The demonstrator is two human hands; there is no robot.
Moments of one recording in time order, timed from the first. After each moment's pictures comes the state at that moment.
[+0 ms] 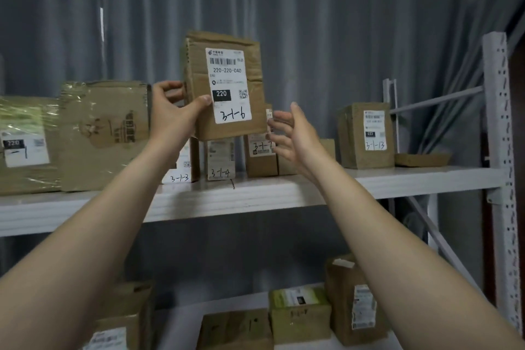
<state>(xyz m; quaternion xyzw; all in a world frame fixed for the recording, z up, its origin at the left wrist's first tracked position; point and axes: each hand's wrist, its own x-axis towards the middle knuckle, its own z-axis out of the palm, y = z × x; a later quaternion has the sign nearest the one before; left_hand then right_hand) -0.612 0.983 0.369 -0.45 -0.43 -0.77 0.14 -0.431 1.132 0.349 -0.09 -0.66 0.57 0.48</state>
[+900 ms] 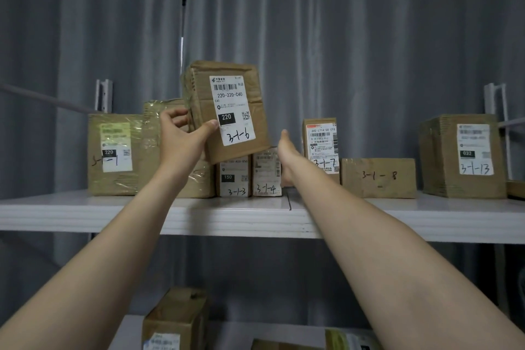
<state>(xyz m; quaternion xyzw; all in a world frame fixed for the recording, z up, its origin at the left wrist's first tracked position) -0.683 0.942 0.354 -0.35 -0.48 -0.77 0.24 -0.605 1.141 0.371 -0.21 -0.68 0.62 0.32</state>
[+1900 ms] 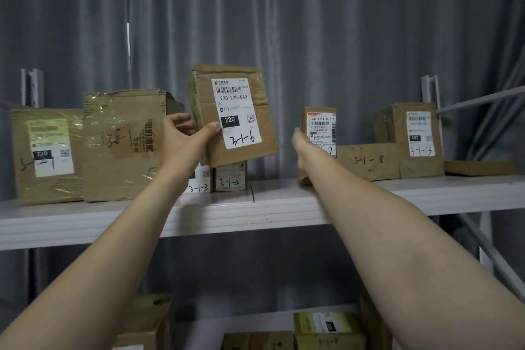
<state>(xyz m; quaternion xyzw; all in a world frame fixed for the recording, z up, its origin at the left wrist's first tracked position) -0.652 1.004 0.346 -0.38 -0.49 -0.77 0.12 -0.528 1.208 0.371 -0.31 -0.59 0.62 0.41</state>
